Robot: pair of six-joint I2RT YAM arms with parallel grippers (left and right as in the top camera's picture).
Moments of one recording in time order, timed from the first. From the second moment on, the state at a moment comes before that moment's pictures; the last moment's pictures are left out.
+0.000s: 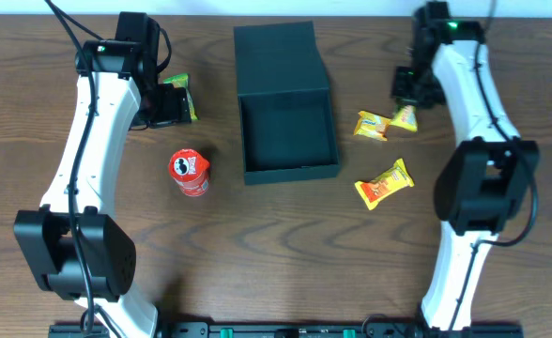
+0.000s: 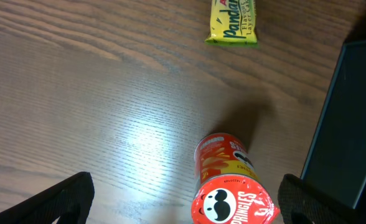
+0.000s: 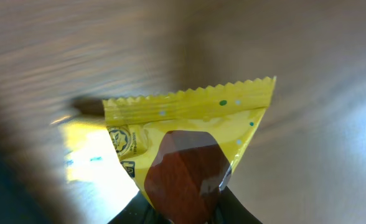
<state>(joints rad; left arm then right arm) -0.07 1.85 1.75 -1.28 -0.09 -0.25 0.05 2.27 2.10 -1.28 0.09 0.21</state>
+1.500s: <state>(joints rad) 0.05 1.85 1.75 -1.20 -0.29 -0.43 0.45 2.27 1.97 -1.13 -0.06 -0.36</state>
